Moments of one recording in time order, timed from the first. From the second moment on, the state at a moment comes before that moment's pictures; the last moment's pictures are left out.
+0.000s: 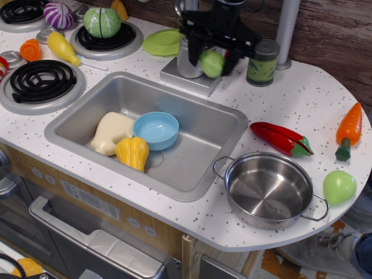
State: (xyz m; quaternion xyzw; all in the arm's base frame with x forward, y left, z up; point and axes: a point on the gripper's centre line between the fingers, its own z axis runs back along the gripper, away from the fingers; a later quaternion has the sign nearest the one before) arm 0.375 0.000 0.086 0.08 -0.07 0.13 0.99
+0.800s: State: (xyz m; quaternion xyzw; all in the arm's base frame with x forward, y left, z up) arm 0.296 -0.087 0.084 0.06 -0.01 0.22 0.97
